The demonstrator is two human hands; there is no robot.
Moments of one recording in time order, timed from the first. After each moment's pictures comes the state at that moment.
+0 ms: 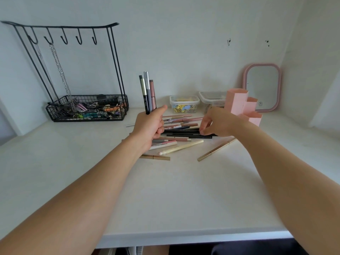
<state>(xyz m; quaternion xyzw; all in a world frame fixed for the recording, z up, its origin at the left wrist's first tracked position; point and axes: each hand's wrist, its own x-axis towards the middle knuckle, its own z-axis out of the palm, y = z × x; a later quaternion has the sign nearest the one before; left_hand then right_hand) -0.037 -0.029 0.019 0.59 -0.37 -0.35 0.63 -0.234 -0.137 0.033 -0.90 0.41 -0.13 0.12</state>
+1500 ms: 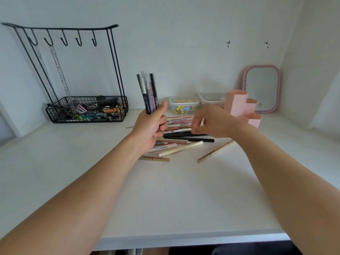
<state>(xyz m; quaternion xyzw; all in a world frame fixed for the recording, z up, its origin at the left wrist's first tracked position) -0.041 -0.027 0.022 0.49 -0.37 -0.43 0.66 -0.225 -0.114 0.045 -0.91 0.35 -0.19 0.12</state>
